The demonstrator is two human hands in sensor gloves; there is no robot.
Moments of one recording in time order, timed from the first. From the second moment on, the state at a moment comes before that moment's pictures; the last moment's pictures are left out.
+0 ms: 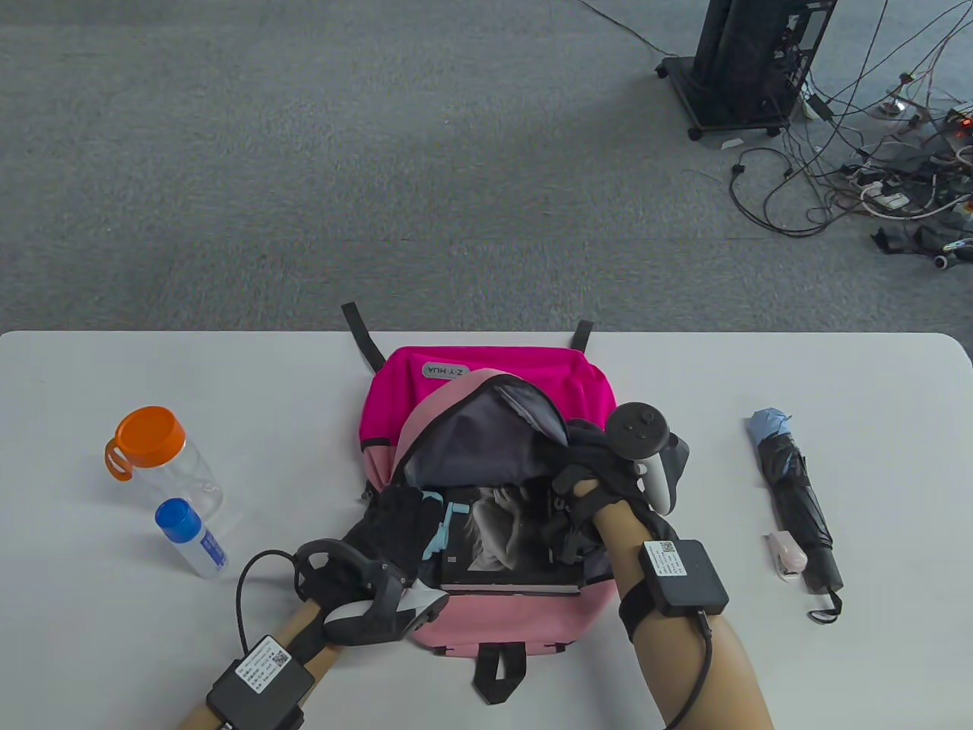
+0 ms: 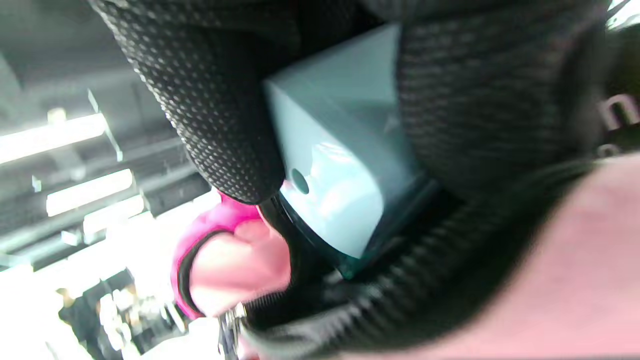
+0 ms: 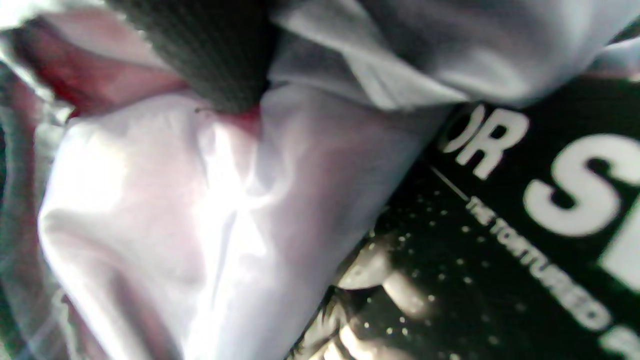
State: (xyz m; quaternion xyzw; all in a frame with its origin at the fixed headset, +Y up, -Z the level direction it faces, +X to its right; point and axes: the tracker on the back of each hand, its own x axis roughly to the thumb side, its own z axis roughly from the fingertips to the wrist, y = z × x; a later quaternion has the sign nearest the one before) left_hand -0.141 -0.733 -0.288 0.17 -0.27 -0.19 0.93; right_hand 0.137 -0.726 -0.417 -0.03 0.04 0.88 0.47
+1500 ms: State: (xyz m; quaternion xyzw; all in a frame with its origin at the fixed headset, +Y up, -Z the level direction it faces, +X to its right) left_hand -0.085 -0.598 -0.339 0.02 -0.26 0.01 0.97; right_hand 0.172 -0.684 -0.372 0.11 0.00 0.91 0.39
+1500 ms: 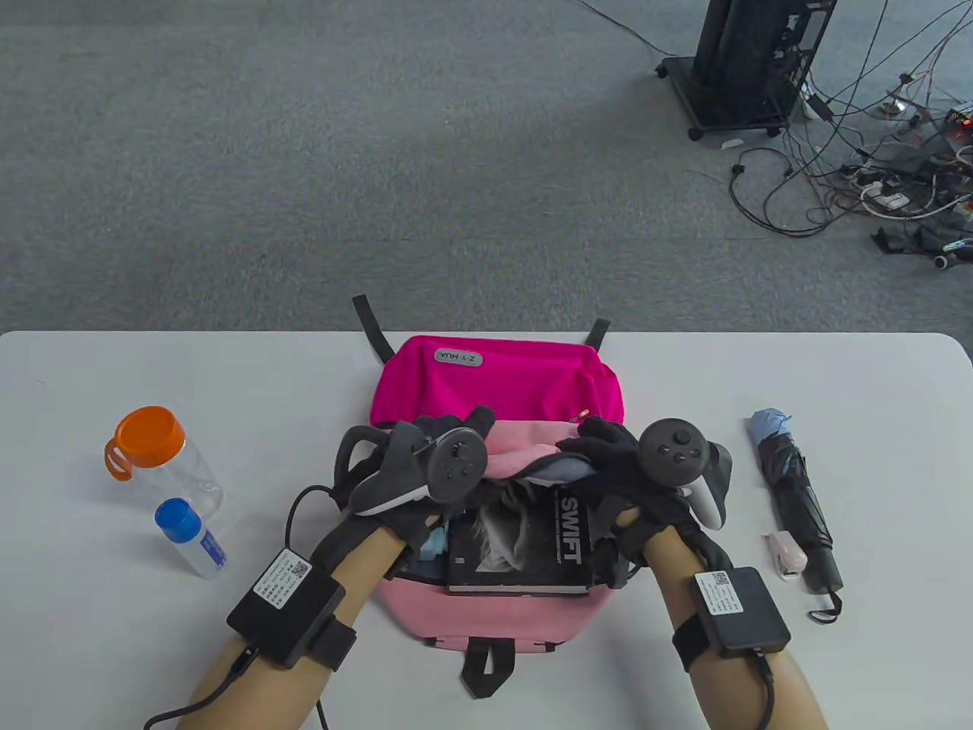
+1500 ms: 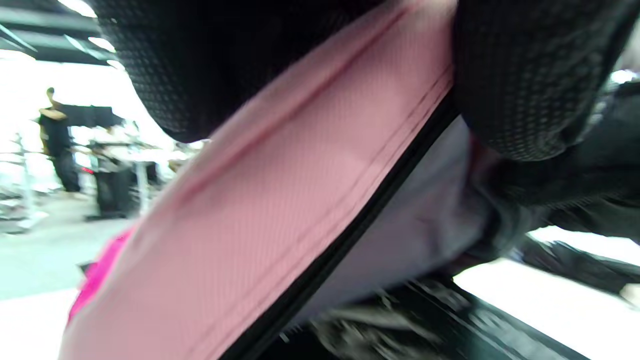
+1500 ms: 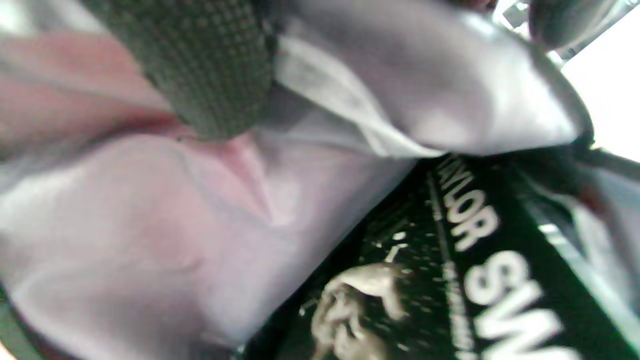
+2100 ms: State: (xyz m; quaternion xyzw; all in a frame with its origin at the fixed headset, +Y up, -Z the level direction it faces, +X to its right) left_hand -0.034 -0.729 -0.258 -0.04 -0.38 -0.29 0.88; right_hand 0.207 -0.774 -0.409 -0.09 0.16 0.96 0.19
